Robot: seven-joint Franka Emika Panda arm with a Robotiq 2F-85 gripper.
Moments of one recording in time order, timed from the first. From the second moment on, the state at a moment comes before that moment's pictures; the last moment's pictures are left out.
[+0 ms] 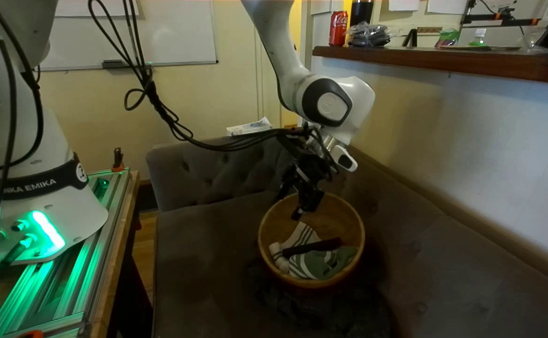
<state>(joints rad) -0.06 0.73 0.00 -1.91 -0.03 2.11 -0.06</state>
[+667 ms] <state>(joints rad) -0.15 1.01 0.06 -1.60 -0.03 1.81 -0.39</state>
